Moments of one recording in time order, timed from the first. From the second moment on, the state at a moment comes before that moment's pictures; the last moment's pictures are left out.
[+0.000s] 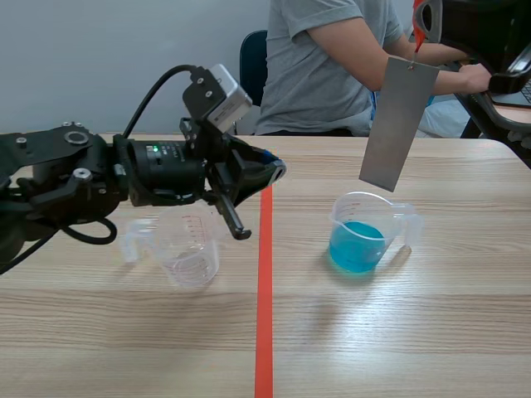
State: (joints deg) left arm -27.9 -30.7 54.5 78.1 -25.9 -22.9 -6.1; right arm -2.8 33.8 13.1 112.9 41.3 45.4 -24.4
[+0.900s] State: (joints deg) left arm -32.1 -14.6 57.2 63.5 -21.2 -23.1 -6.2; right arm -2.8 33.8 13.1 112.9 41.3 45.4 -24.4
